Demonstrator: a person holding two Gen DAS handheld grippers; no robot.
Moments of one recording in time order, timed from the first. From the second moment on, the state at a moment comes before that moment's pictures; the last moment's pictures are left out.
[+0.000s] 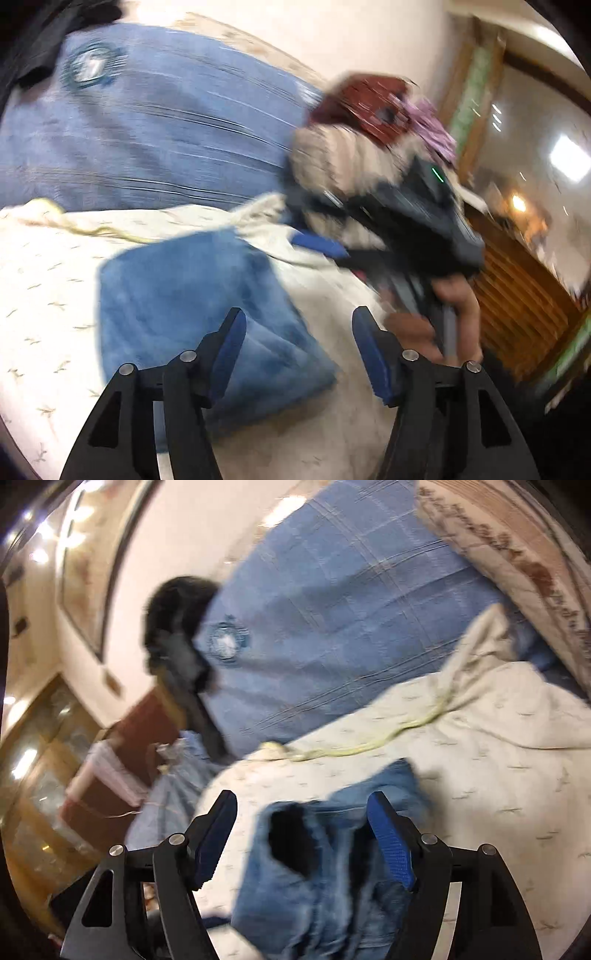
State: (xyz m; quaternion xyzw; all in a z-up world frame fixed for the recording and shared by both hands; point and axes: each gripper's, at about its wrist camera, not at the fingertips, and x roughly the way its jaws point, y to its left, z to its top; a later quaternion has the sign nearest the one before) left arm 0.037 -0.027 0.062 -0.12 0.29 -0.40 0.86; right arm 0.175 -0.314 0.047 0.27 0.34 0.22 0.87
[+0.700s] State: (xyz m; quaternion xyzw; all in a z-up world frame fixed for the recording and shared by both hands) left arm 0.055 -0.043 0.011 -0.02 0.38 -0.39 0.84; right arm 0.205 -0.323 -0.004 0.30 0.41 0.14 0.85
